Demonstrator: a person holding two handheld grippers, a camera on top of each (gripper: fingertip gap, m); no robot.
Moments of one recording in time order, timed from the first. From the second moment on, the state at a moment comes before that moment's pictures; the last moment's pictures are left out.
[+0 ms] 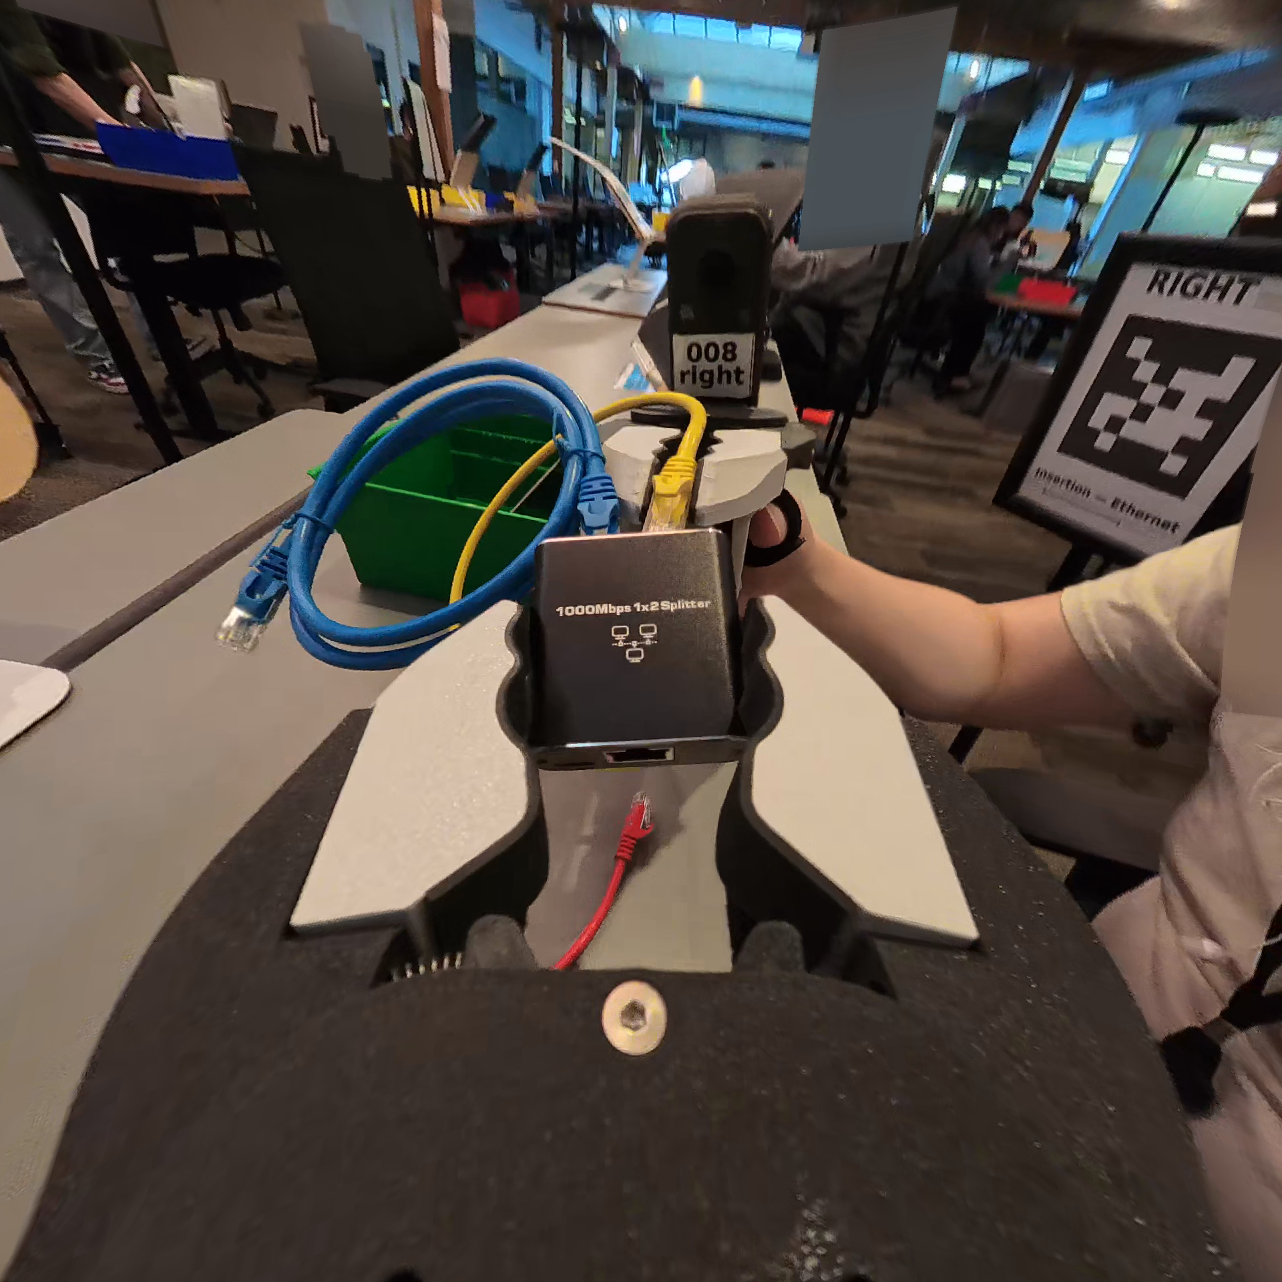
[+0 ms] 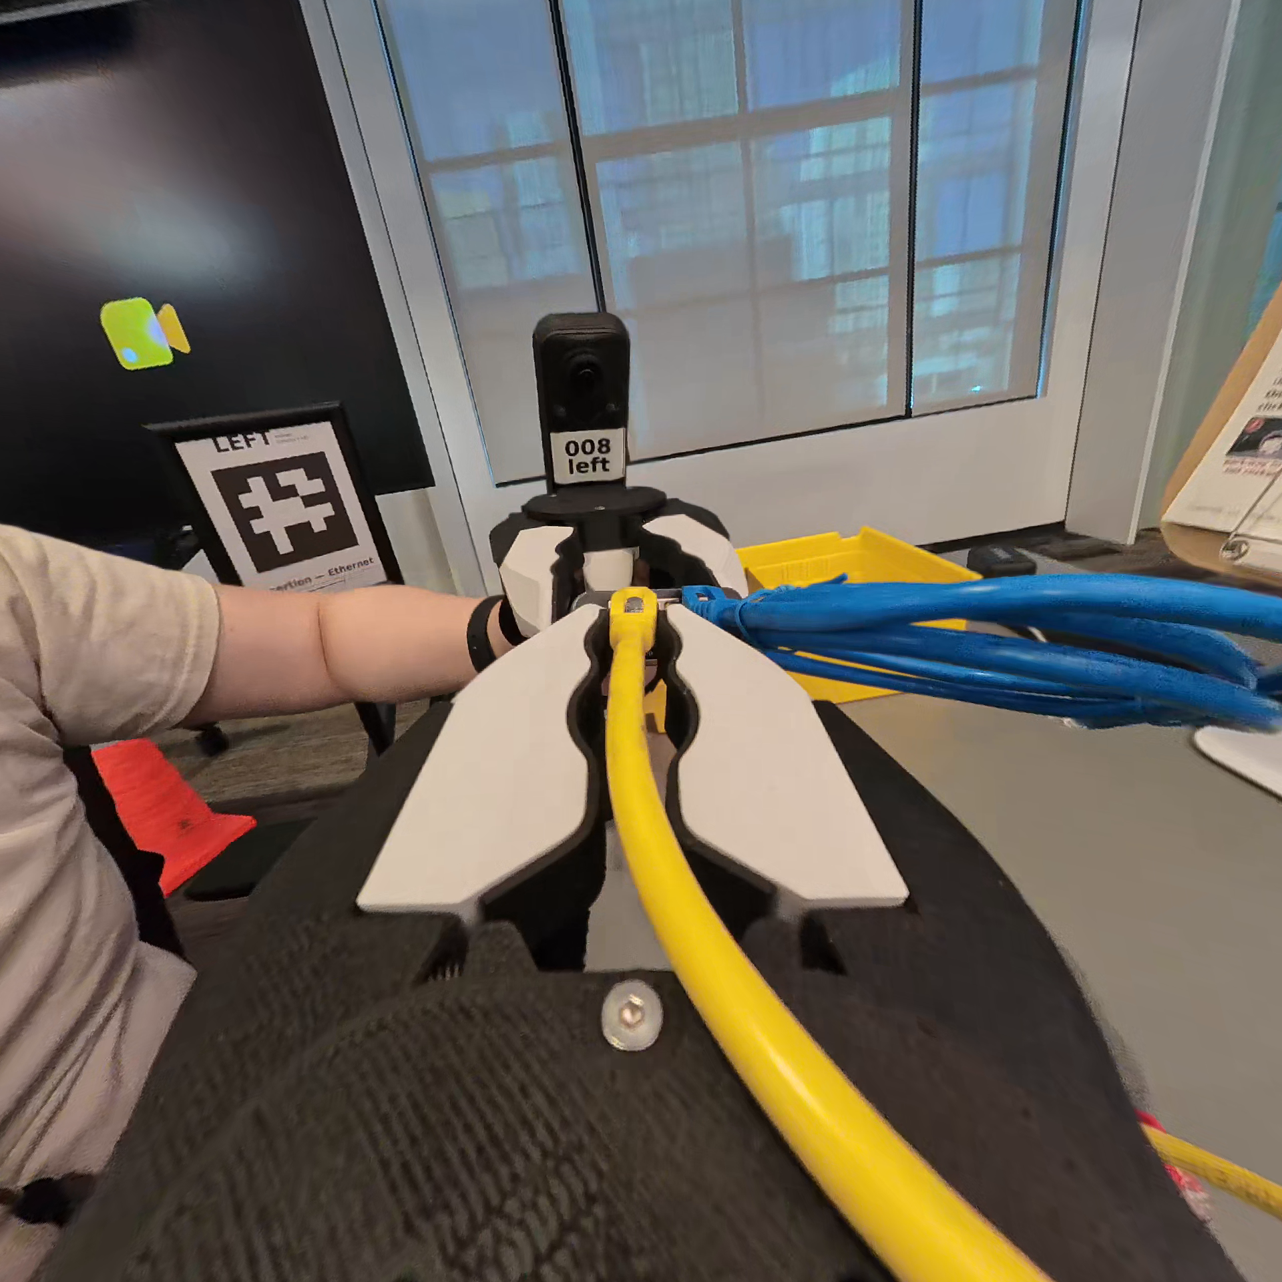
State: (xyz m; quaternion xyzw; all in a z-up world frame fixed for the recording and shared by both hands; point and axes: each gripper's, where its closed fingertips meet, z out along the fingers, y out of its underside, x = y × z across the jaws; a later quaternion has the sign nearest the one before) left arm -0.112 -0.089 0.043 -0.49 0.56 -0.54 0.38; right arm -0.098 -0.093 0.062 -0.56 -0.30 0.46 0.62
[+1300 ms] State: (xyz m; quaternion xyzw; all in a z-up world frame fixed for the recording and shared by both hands) left arm -0.133 -0.081 0.019 -0.44 0.44 -0.67 0.40; right arm -0.119 -0.090 0.037 -0.68 -0.35 0.38 0.52
